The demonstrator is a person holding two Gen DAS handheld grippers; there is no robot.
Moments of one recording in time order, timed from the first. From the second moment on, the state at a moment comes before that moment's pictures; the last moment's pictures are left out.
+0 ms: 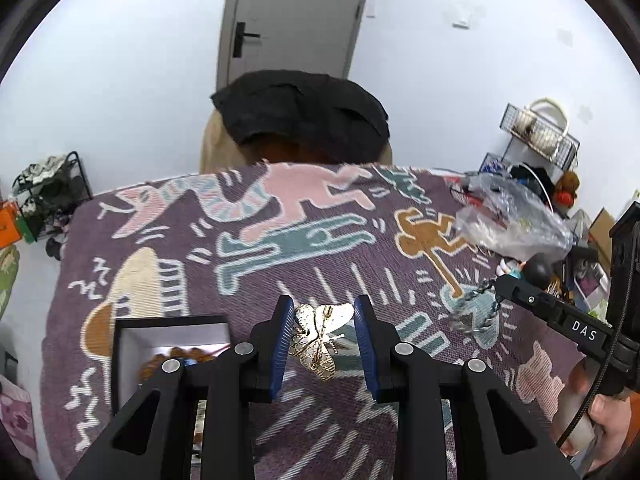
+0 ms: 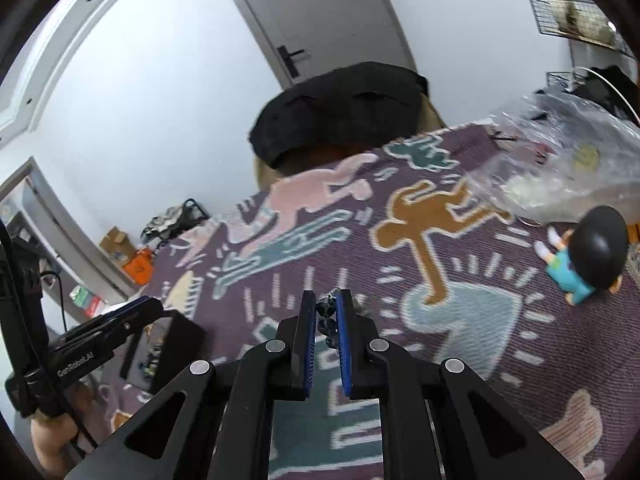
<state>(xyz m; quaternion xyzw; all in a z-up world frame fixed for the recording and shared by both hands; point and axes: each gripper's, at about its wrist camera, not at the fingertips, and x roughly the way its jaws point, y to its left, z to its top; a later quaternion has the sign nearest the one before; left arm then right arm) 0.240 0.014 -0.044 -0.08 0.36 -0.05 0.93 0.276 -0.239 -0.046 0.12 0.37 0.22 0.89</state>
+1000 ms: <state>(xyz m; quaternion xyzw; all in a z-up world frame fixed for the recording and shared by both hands) 0.176 0.141 -0.048 -0.18 0.34 0.04 0.92 0.247 -0.075 -0.012 0.06 0.36 0.35 0.86</state>
